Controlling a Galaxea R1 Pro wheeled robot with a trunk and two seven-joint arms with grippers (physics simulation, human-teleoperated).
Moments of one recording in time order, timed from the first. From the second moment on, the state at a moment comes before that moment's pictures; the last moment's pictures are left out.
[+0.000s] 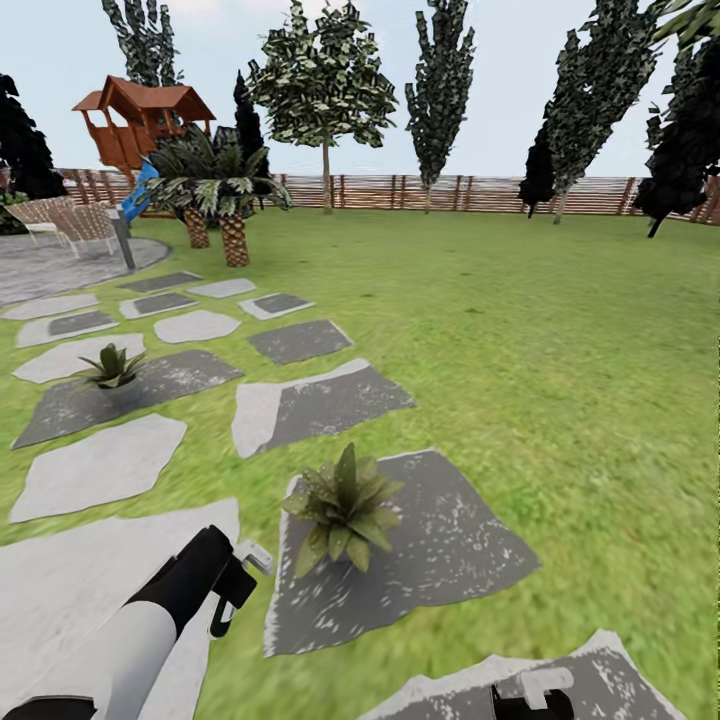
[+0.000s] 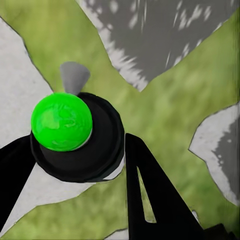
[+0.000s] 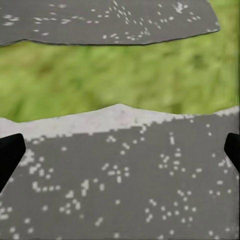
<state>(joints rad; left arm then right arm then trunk) -0.71 0.03 -0.02 -0.55 -0.75 0.69 -0.60 -0.36 -0.06 -0.07 -0.19 0.18 -0.33 -0.11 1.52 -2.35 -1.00</state>
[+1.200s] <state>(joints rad) -0.71 0.02 -0.02 -0.55 -0.74 0.70 -0.61 -0.36 -0.06 -0.07 -0.19 0.18 -0.33 -0.11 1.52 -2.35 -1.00</state>
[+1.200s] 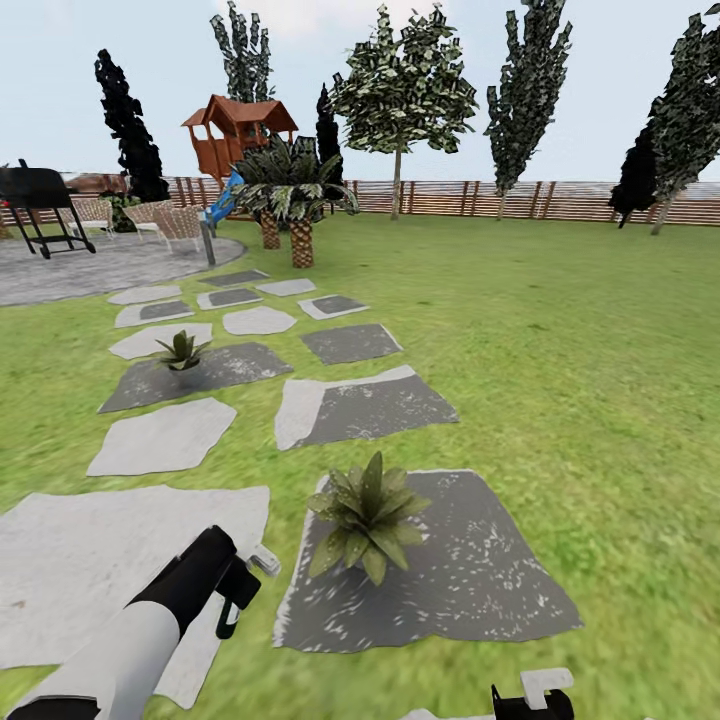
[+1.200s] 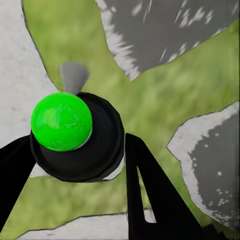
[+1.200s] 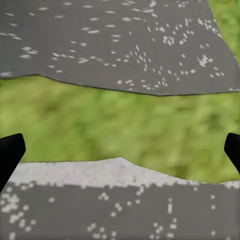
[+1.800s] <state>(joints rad) -0.71 0.00 -0.03 -0.54 -0.74 0.69 -0.61 -0.36 -0.06 -0.07 -0.19 0.18 -0.33 -0.11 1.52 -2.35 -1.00</state>
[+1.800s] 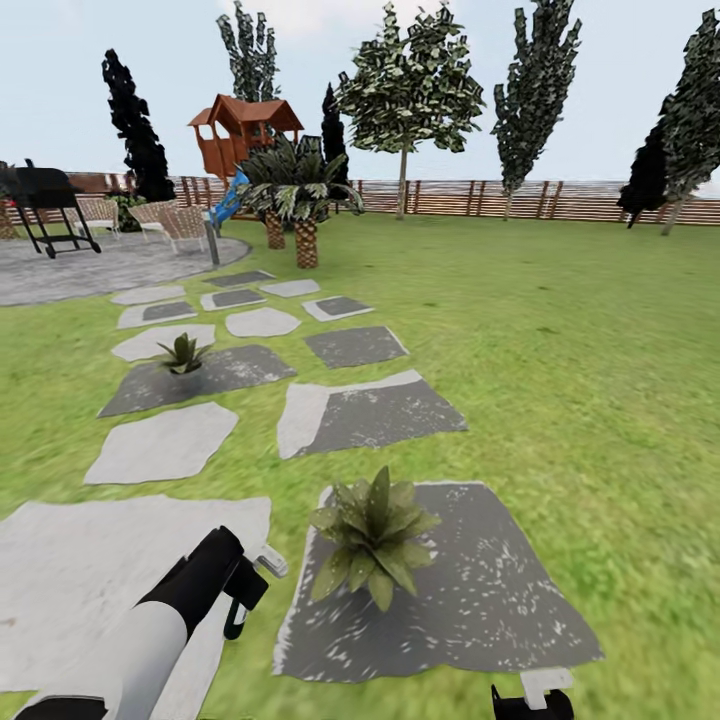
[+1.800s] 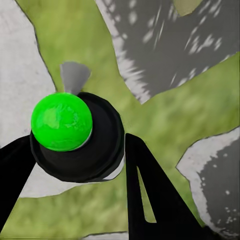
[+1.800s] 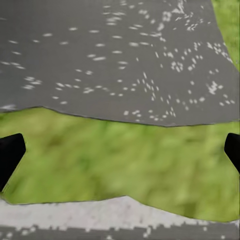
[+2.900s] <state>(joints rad) -0.71 0.00 -0.08 -0.55 -0.85 0.88 -0.76 -0.36 -0.07 -0.07 -0.19 0.18 -0.34 -0.11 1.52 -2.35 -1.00</state>
